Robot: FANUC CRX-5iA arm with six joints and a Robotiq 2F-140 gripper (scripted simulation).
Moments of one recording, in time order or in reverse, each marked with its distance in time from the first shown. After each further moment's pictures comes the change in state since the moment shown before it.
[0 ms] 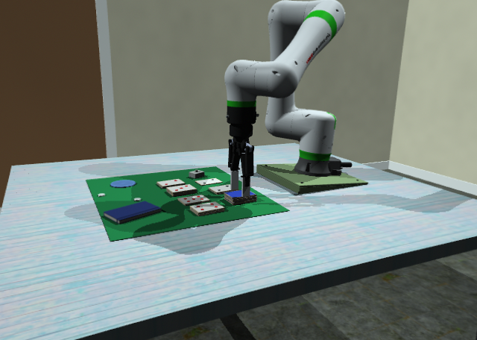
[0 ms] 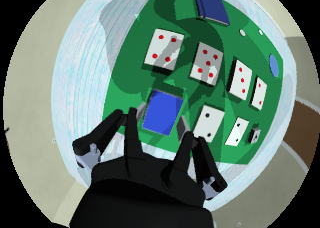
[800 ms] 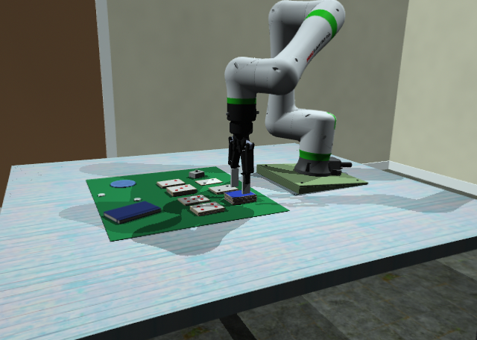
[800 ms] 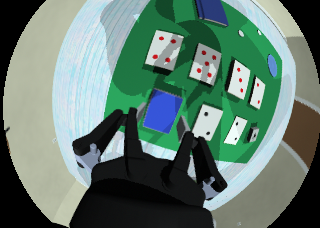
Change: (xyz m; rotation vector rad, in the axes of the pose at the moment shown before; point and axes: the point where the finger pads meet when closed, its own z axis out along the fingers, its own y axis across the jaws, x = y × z) arm 0.000 0.000 -0.009 0.000 0.000 0.000
